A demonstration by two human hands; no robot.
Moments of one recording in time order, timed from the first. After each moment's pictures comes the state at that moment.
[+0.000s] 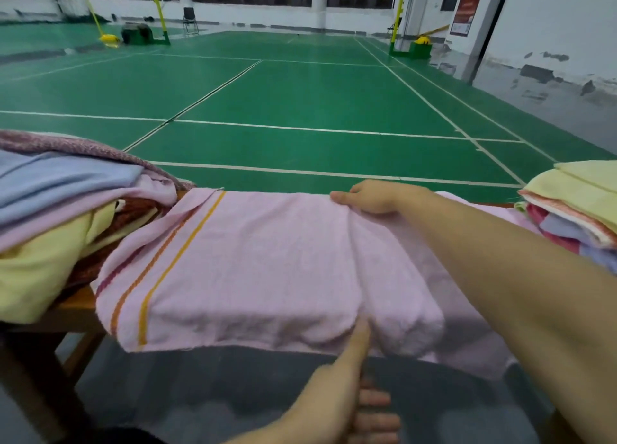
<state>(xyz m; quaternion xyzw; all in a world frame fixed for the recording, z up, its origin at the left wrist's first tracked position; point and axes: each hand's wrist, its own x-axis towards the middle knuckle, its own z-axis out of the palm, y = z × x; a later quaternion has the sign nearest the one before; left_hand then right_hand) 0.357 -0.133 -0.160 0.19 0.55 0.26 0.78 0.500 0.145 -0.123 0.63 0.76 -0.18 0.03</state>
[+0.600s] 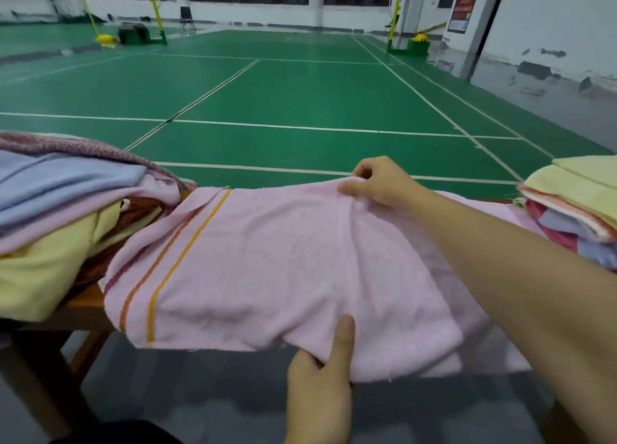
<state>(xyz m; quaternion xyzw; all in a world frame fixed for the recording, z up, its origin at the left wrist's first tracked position) 0.356 -0.146 -0.179 0.25 0.55 0.55 0.58 0.504 0.132 -0.123 0.58 0.71 -0.24 -0.31</state>
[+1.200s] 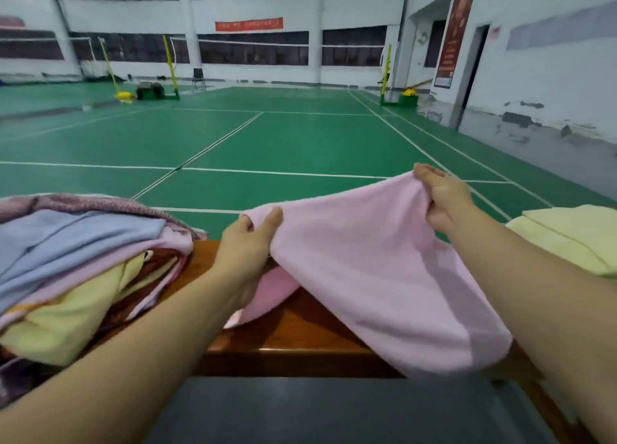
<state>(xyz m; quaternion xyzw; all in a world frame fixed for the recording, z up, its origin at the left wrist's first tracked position) 0.266 -0.005 -0.071 0.39 0.50 0.59 0.50 0.572 0.117 -0.049 0.45 0.32 -0.49 -0.68</state>
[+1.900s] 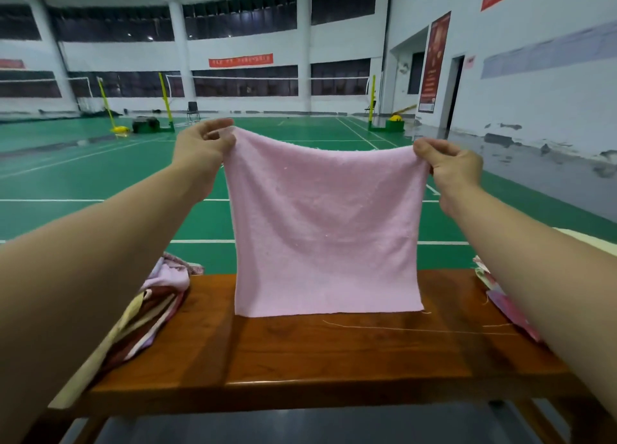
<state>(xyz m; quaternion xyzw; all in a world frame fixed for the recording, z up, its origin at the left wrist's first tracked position) 0.208 0.097 0.078 0.53 0.45 0.65 0.31 0.581 0.090 0.048 0.48 0.42 -0.26 -0.73</state>
